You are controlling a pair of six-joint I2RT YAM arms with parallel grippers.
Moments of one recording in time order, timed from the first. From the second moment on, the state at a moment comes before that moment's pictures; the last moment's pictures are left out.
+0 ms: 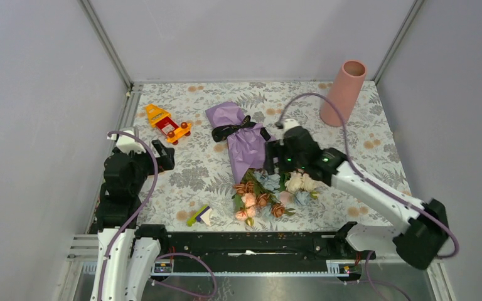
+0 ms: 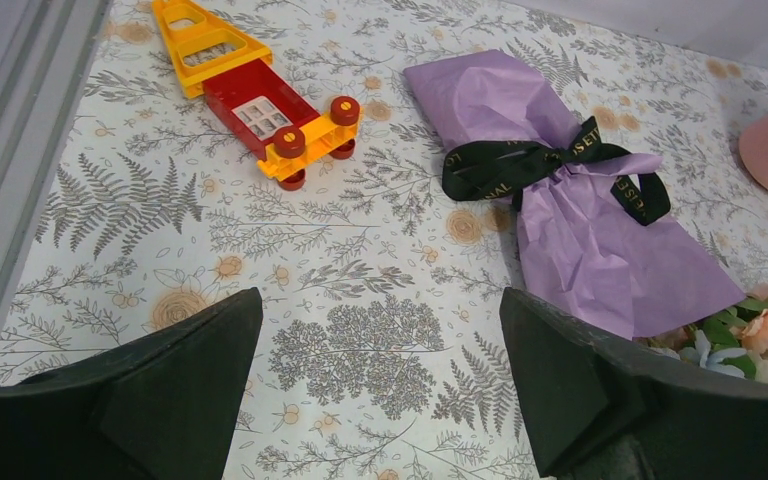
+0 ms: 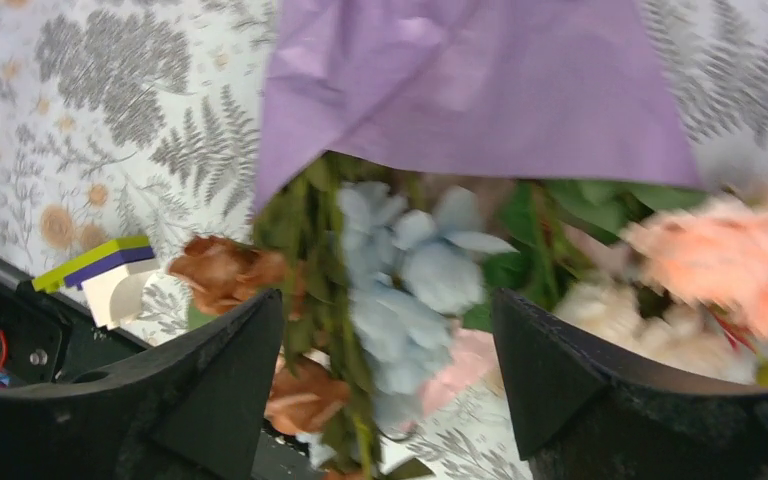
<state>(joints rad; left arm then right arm) -0.01 0.50 0.73 -0.52 0.07 -0.26 0.68 1.14 0.92 -0.53 0.03 0.42</state>
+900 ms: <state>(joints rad) -0.01 0.52 0.73 -0.52 0.14 -0.24 1.06 1.97 1.54 -0.71 0.42 0.31</state>
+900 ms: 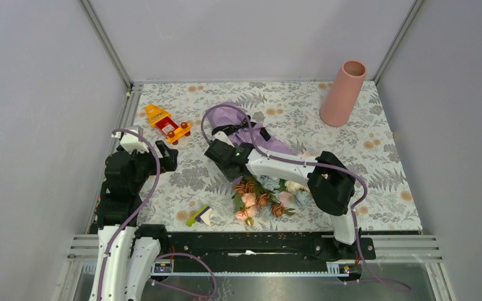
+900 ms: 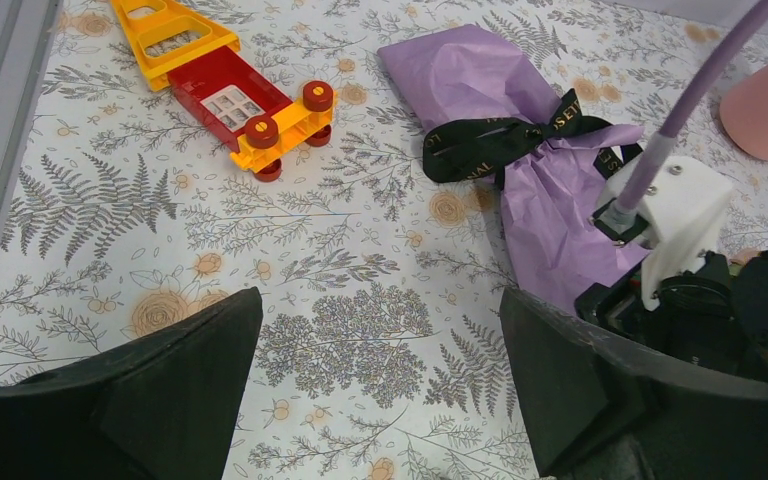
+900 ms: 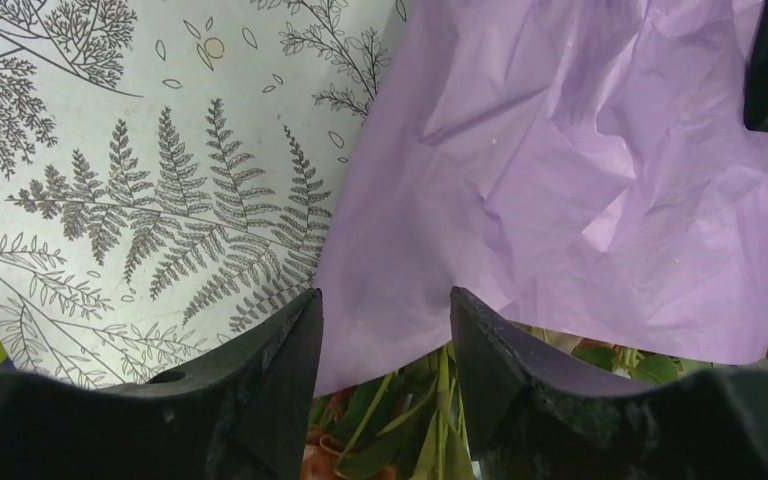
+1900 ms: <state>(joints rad) -0.01 0.52 0.73 -0.52 0.15 -0.23 0.92 1.79 1.20 -0.69 0.59 0.29</state>
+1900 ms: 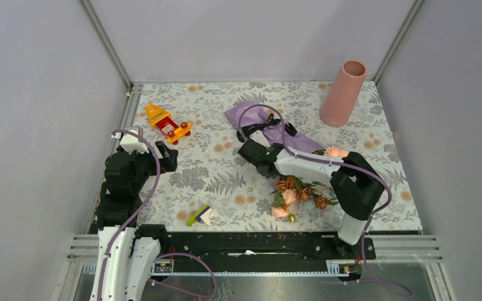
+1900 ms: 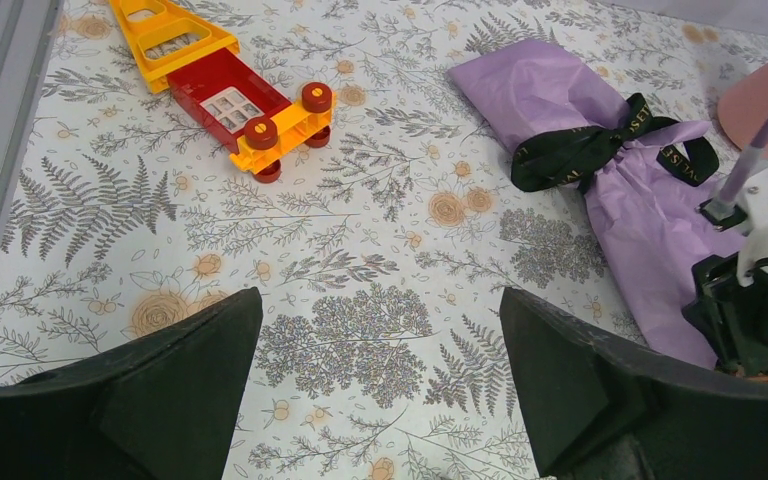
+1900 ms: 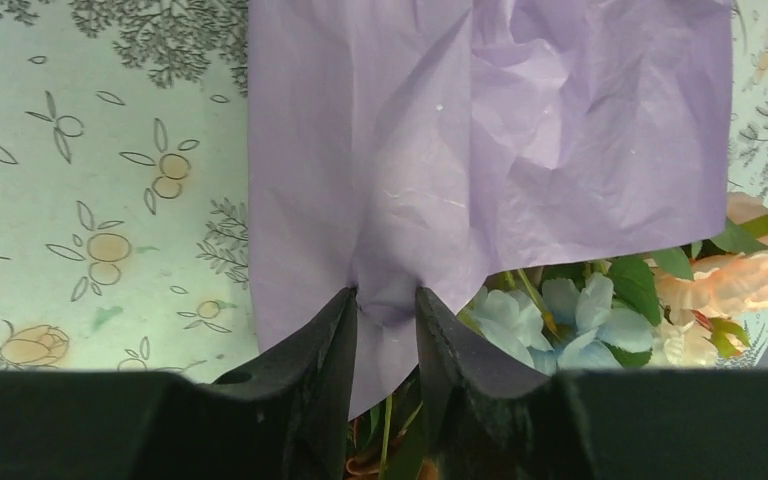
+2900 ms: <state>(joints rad) -0.01 0.50 0.73 -0.52 0.16 -0.23 0.73 2.13 1.88 -0.68 0.34 0.29</state>
